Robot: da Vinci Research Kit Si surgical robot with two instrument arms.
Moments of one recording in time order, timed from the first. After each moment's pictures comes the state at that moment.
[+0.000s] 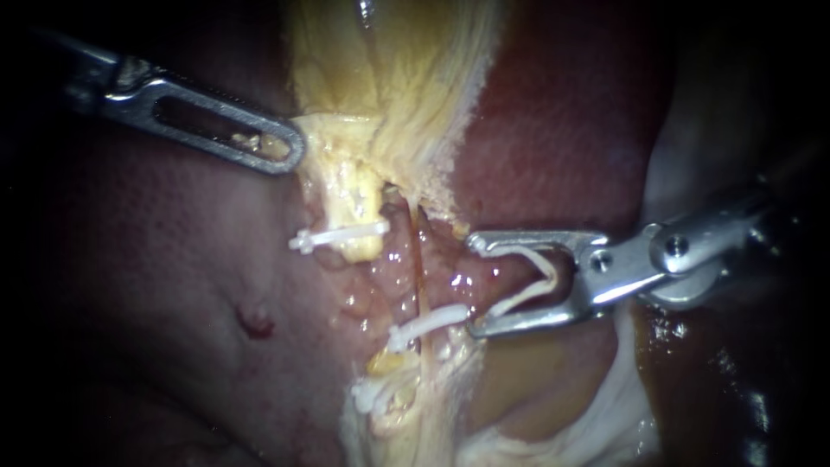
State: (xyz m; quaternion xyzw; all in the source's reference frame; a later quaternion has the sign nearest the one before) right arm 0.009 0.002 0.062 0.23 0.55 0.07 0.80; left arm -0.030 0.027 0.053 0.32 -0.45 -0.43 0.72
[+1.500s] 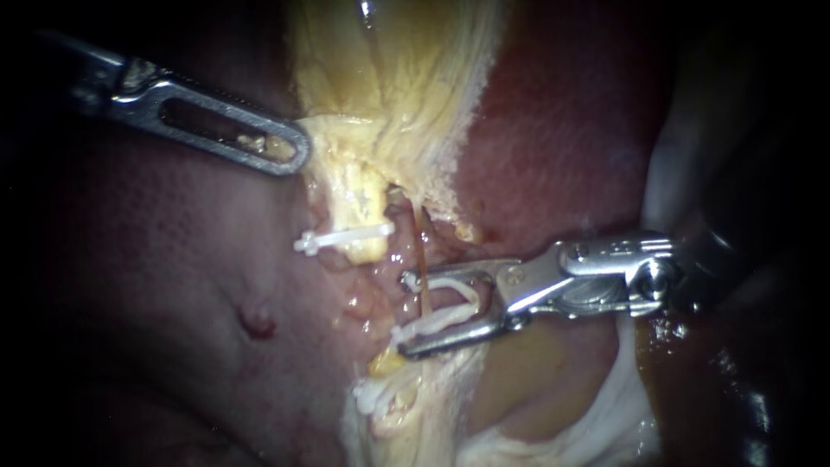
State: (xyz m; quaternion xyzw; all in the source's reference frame) right arm 0.015 0.001 0.070 0.35 0.54 0.14 0.75; left arm -0.031 0.027 0.053 0.32 -0.45 -0.43 0.72
